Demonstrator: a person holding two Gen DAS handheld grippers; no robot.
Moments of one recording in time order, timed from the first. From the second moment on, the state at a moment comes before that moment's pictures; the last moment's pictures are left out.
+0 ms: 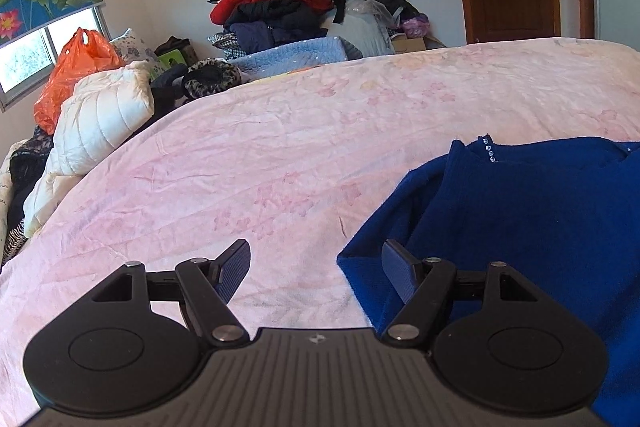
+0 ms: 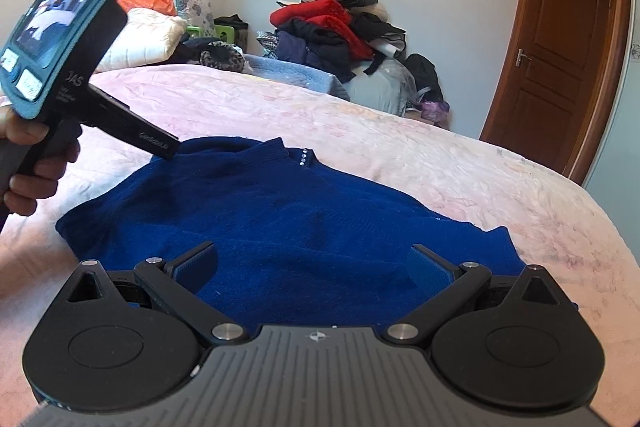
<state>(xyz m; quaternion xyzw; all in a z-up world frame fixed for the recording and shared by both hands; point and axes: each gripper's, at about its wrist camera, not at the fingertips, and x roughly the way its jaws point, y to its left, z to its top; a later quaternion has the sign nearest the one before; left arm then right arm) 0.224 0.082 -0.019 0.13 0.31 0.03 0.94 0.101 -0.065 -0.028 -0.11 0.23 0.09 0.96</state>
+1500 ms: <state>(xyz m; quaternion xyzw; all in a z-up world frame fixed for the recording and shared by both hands) 0.311 0.058 -0.025 0.03 0.42 -0.20 0.88 0.066 0.083 -0.075 -0.32 0.17 0.20 0.91</state>
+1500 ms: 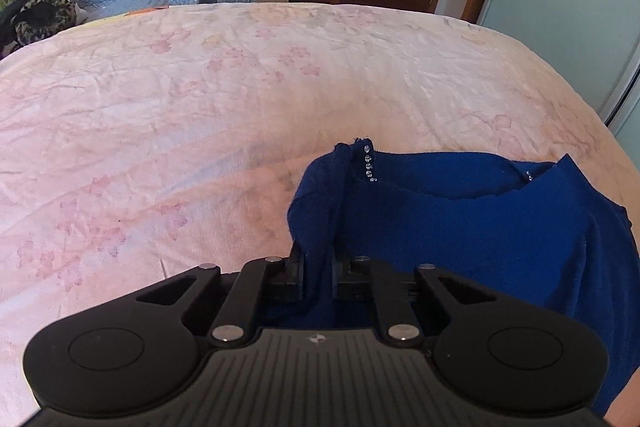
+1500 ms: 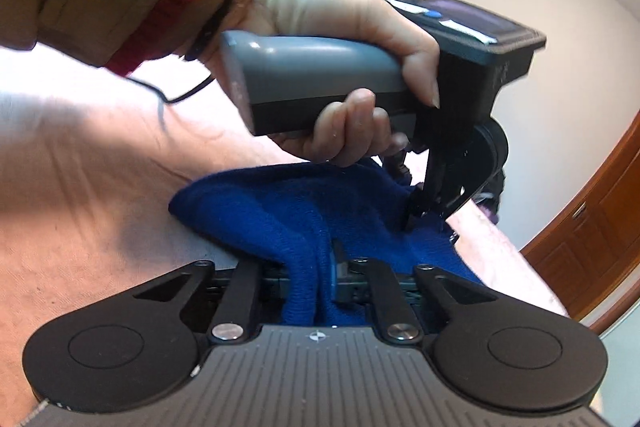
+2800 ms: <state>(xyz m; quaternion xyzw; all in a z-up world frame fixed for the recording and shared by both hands) 0.230 -0.186 0.036 0.06 0.32 -0.27 0.90 -0.014 -0.278 -0.085 0.26 0.27 0.07 0.92</state>
